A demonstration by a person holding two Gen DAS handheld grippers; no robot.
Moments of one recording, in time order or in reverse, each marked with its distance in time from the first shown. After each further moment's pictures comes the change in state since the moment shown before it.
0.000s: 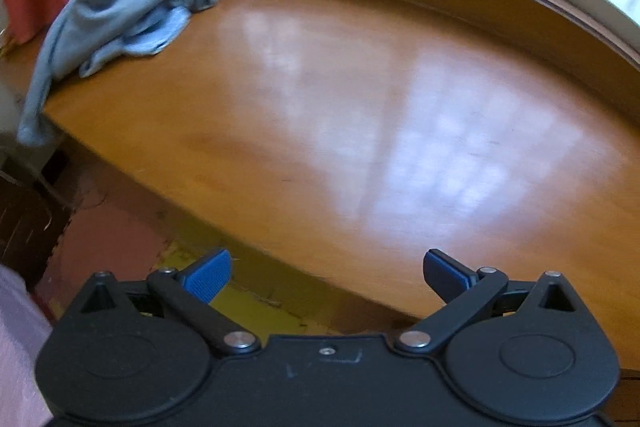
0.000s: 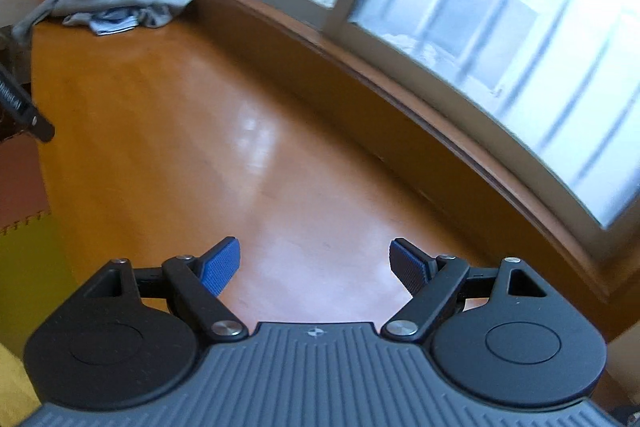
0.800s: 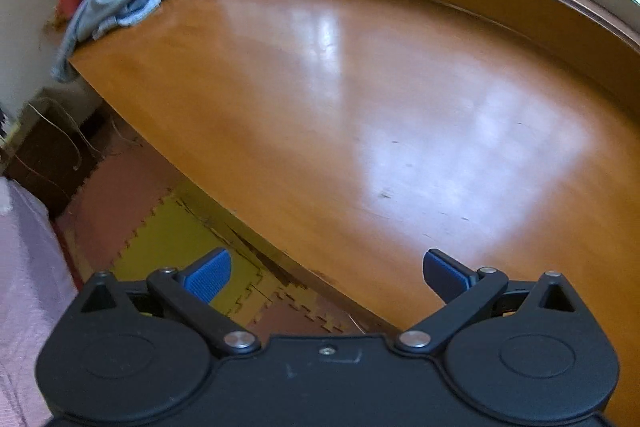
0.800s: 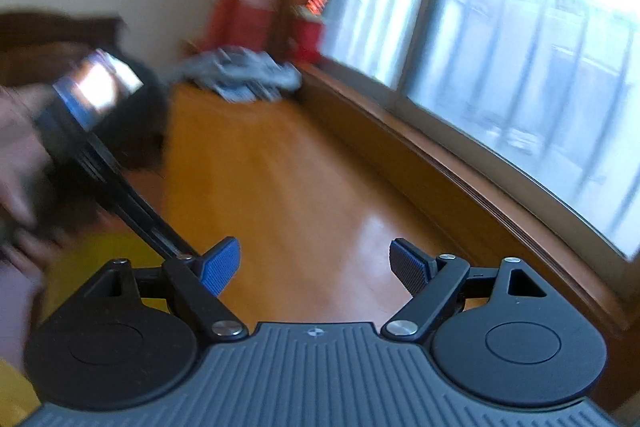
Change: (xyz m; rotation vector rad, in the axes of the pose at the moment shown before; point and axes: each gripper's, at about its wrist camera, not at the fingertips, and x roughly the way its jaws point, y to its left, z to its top) left arm -0.076 -0.279 -0.107 -0.108 -0.009 0.191; right arm -0.097 -0.096 -0.058 -0.104 -0.339 0.525
